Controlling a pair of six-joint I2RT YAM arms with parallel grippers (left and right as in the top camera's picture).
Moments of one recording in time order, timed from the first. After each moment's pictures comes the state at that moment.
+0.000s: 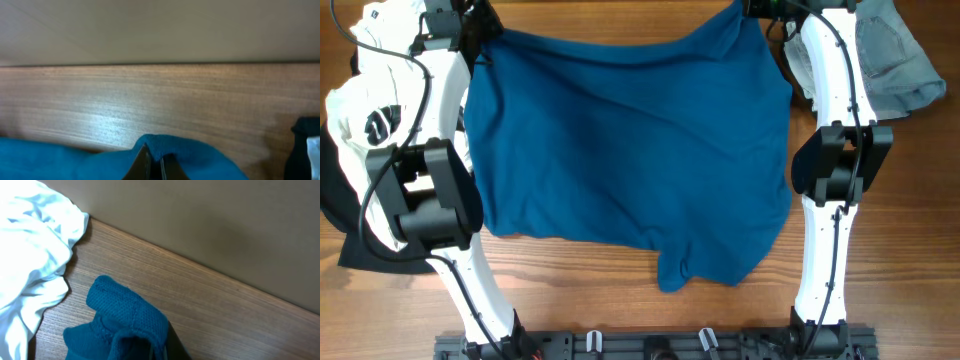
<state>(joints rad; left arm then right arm) 0.11 2.18 1.84 -0.34 0.02 -0.32 0.02 2.56 2.59 -0.86 -0.31 0.10</state>
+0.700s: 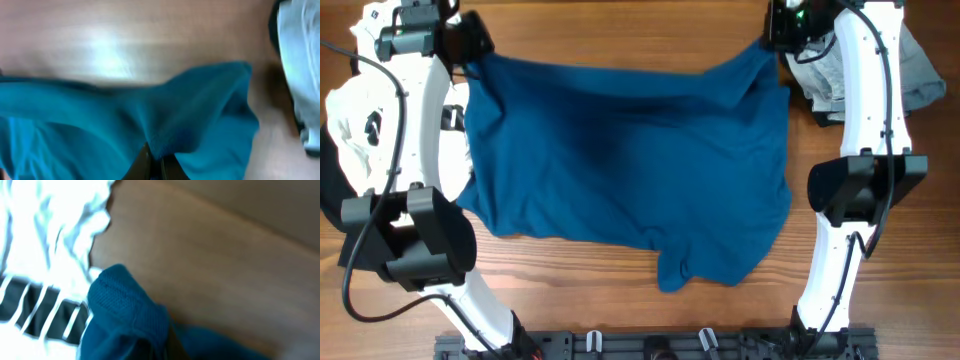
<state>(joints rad) 0.11 1.96 1.84 -0.81 -0.02 -0.29 0.02 2.33 2.57 -1.51 -0.29 0.07</state>
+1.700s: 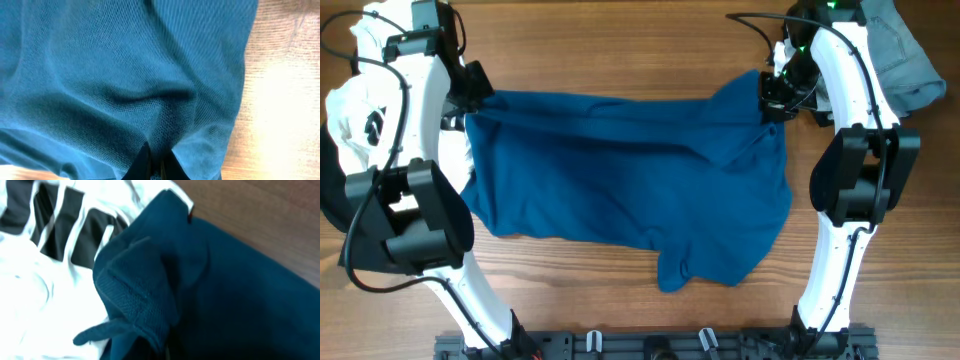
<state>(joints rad) 0.15 2.06 1.81 -1.07 -0.08 -0.29 0.00 2.33 2.15 -1.54 -0.17 0.09</state>
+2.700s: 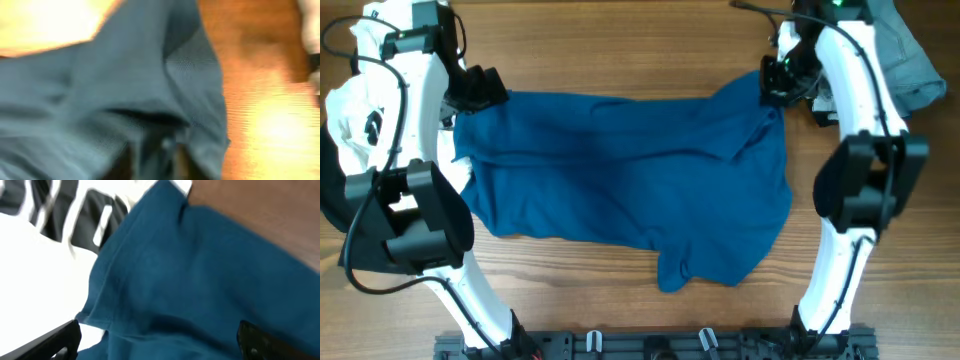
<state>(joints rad) 0.15 2.06 1.86 -1.17 -0.05 -0.29 0.00 2.23 2.14 -1.39 -0.17 0.11</state>
